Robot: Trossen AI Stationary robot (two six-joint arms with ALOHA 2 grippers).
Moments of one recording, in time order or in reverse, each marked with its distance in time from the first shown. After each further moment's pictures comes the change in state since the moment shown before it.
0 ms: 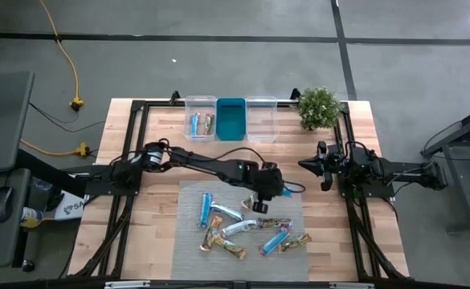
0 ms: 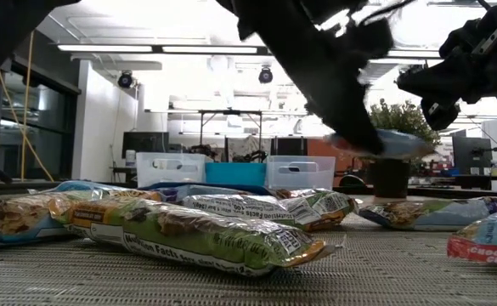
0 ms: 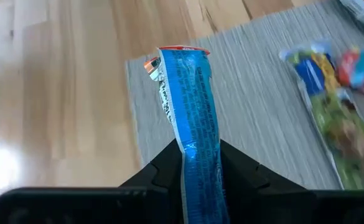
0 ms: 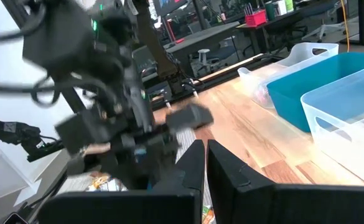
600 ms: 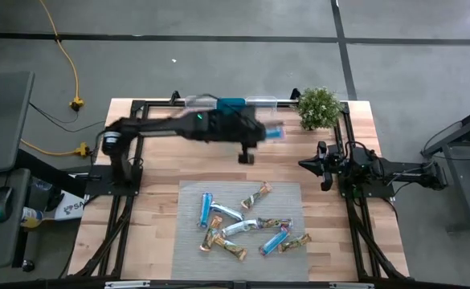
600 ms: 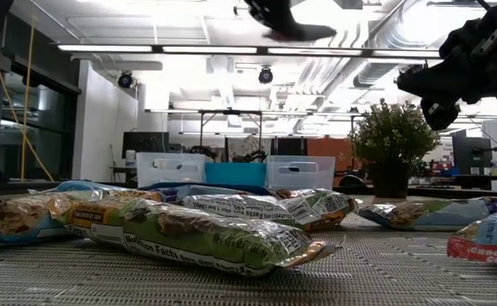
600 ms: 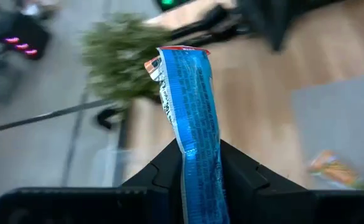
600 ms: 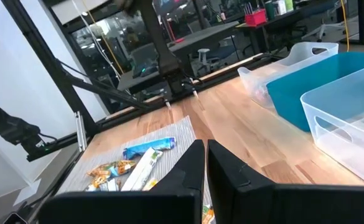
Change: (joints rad) left arm 0.195 -0.426 0.000 -0.183 -0.177 0.172; right arm 0.000 0.000 0.000 0.000 0.000 0.000
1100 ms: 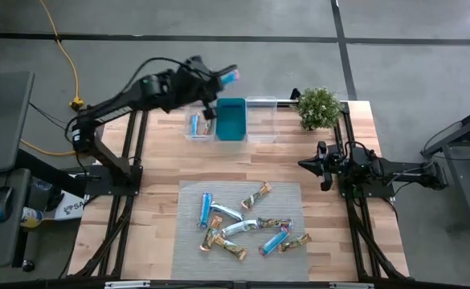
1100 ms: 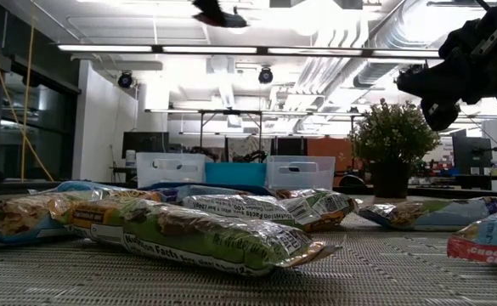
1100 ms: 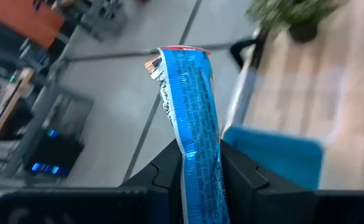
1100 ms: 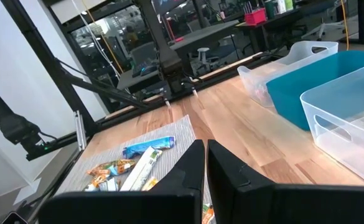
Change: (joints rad) left arm 0.225 -0.277 0.000 -0.252 -0.266 0.019; right arm 0.000 0.006 0.000 0.000 0.000 0.000
